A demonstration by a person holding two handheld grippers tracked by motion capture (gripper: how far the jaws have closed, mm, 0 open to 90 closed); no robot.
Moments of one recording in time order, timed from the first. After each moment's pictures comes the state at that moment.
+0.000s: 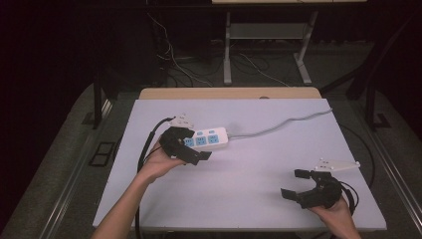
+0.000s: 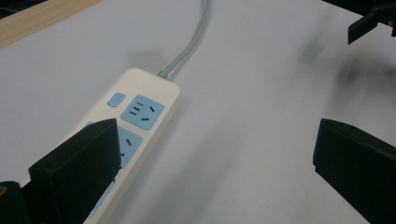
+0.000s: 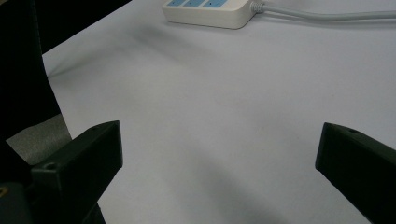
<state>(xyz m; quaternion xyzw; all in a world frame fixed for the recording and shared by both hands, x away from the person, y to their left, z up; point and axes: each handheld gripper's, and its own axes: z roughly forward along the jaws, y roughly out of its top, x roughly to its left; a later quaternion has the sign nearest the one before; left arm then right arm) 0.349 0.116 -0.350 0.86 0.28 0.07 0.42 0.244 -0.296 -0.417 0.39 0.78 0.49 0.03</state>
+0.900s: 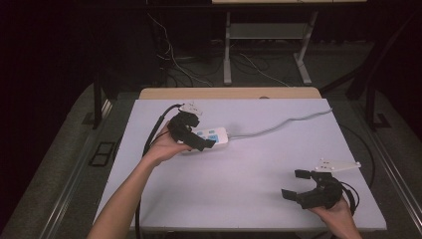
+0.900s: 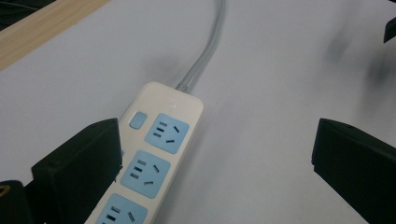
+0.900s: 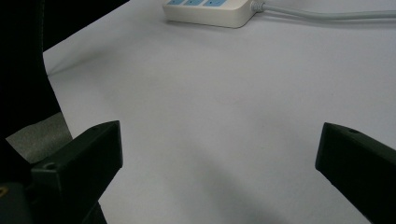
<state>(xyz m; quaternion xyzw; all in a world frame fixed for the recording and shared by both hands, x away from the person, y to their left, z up) 0.390 0.098 -0.341 0.88 0.26 0.07 0.38 0.244 -0.297 -0.416 0.39 0.78 0.49 0.03</state>
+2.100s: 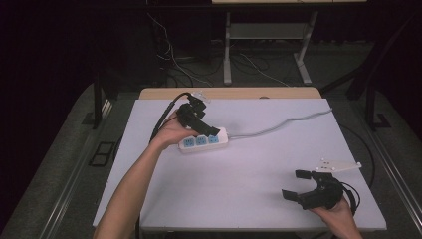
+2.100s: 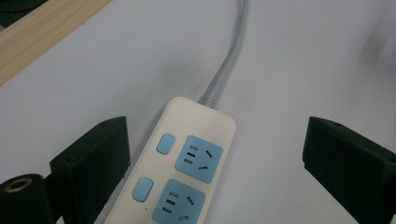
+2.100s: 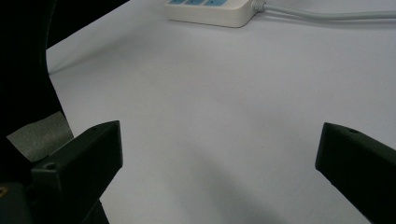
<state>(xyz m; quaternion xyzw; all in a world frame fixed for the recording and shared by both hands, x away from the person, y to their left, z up) 0.437 0.080 -0.345 0.90 0.27 0.06 0.35 0.242 -0.298 -0.416 0.38 0.78 0.49 0.03</state>
